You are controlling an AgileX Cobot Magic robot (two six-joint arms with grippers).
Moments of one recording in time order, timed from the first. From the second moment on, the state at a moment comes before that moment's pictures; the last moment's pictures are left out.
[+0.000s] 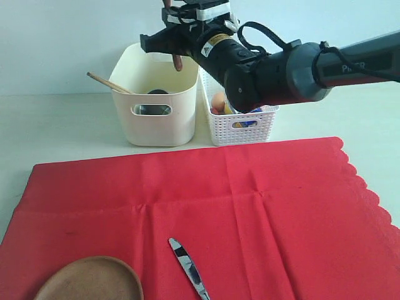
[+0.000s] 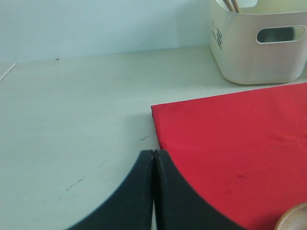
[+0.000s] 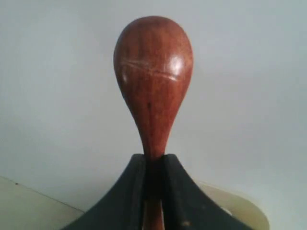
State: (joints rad) left arm 0.03 0.01 0.00 -0.17 0.37 0.26; right arm 0.56 2.13 -1.45 0.05 -0.67 0.02
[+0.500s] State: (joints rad) left arm 0.03 0.01 0.00 -0.17 0.37 0.26; right arm 0.54 2.24 -1.45 0.03 -0.73 0.05
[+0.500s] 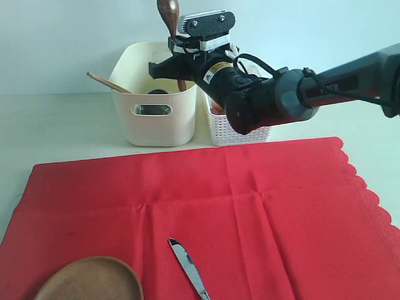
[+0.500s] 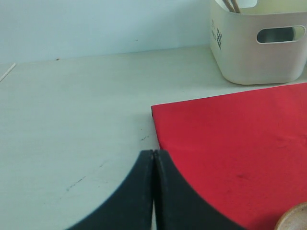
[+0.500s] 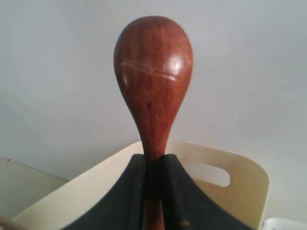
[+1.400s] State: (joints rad) left arm 0.03 0.01 0.00 -0.17 0.37 0.26; right arm 0.54 2.19 -1.45 0.03 -0.55 -0.05
